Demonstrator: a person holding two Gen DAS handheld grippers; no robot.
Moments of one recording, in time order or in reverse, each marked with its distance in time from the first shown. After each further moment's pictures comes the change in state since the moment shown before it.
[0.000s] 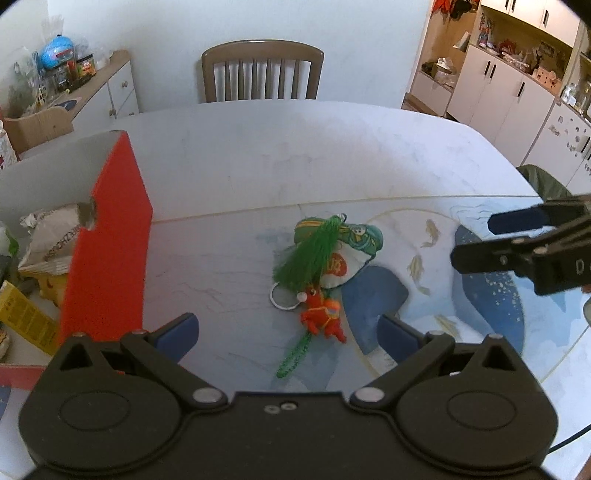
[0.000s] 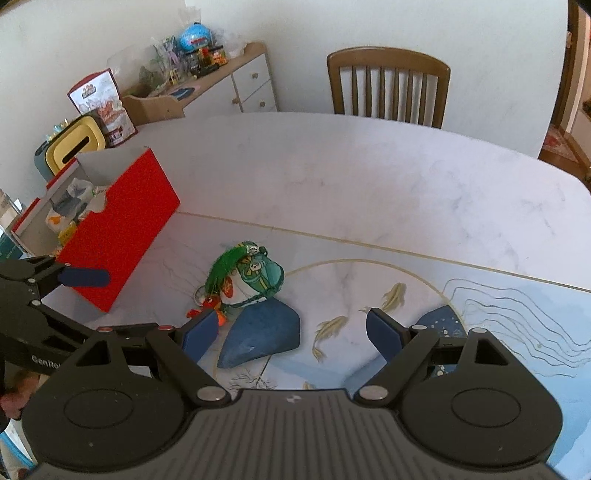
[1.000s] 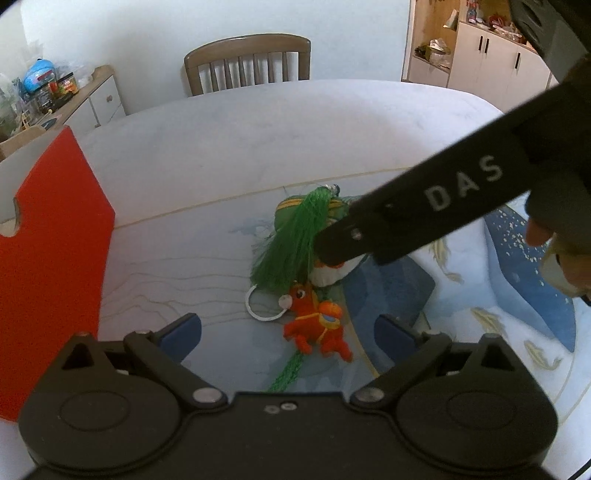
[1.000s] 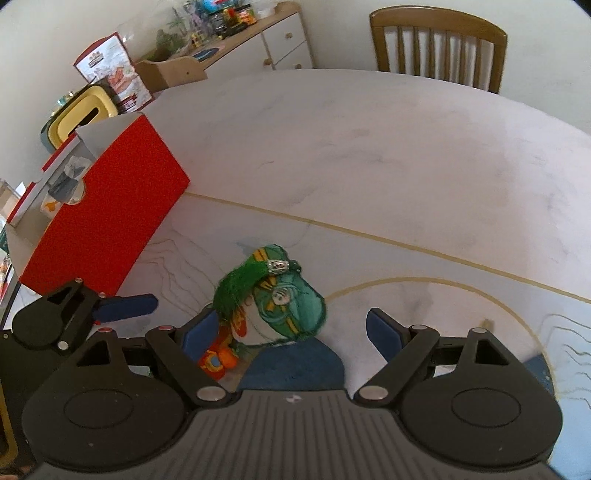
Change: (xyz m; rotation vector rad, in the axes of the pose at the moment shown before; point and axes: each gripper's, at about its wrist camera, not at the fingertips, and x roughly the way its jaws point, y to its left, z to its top) left arm 0.059 -0.028 -0.009 0.097 -0.003 0.054; right arm 0.098 0.007 0.030 -0.028 0.113 0.133
